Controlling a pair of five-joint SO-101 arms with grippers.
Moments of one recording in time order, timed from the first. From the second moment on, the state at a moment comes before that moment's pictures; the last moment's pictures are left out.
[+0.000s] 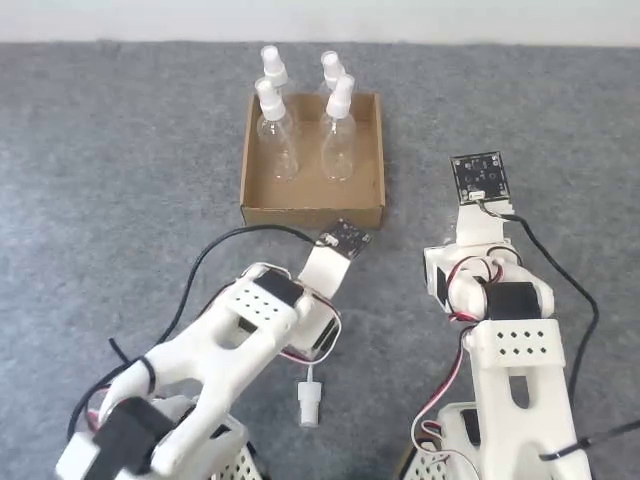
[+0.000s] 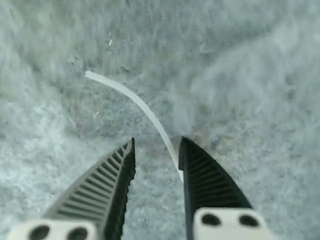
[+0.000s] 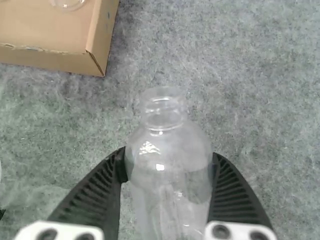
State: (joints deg) left arm 28.4 -15.5 56.1 57.8 4.2; right arm -6.1 -47.2 54.2 56.7 4.2
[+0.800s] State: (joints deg) left arm 24.5 -5.1 47.3 58.9 4.4; right arm -6.1 -47.2 54.2 56.7 4.2
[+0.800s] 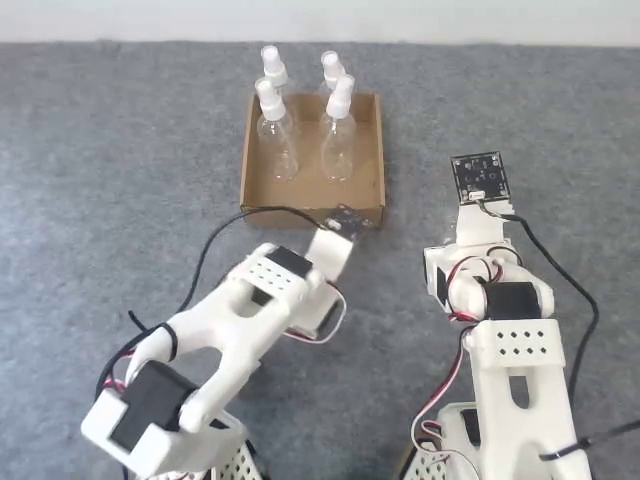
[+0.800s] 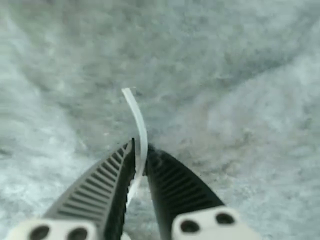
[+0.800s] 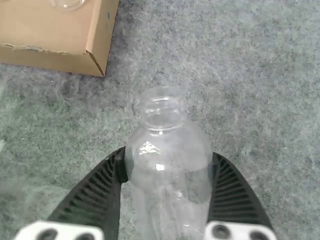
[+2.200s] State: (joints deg) left arm -25.2 -4.1 30.5 61.4 4.1; right arm -6.1 -47.2 54.2 56.7 4.6
